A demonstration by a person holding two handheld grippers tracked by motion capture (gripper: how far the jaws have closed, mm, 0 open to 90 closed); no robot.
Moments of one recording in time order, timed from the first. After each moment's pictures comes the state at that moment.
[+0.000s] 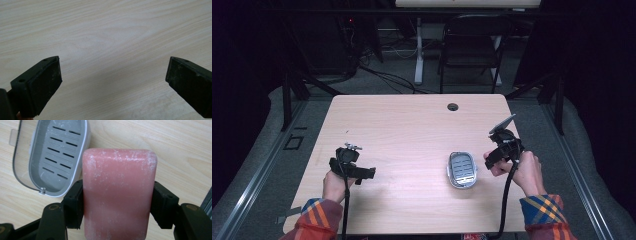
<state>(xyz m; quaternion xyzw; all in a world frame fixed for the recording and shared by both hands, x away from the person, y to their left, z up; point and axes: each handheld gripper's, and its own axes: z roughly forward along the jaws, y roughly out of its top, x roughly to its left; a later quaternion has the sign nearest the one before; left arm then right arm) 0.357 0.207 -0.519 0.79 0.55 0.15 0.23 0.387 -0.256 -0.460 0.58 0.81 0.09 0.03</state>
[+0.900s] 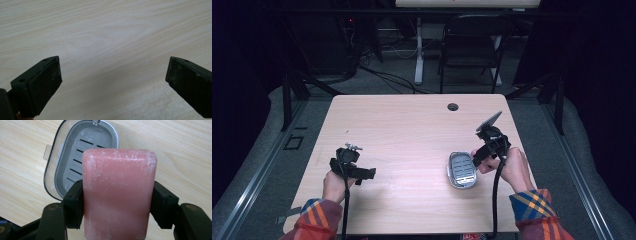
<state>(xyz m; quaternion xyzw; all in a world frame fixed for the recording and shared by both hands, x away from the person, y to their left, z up) 0.357 0.208 -0.521 0.79 0.55 0.14 0.23 0.397 -0.223 -0.458 0.56 0.82 0.11 0.01</state>
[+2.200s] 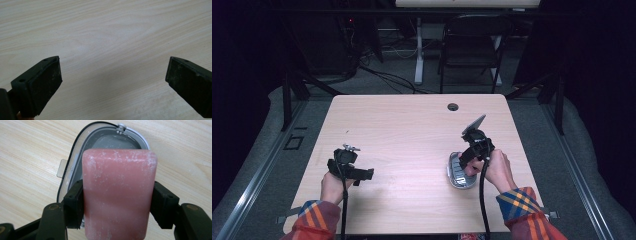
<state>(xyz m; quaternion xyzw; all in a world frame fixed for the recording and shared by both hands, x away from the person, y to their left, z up) 0.354 0.212 -0.520 0.79 0.55 0.15 0.23 0.407 -0.187 -0.483 0.56 0.82 0.10 -0.01</state>
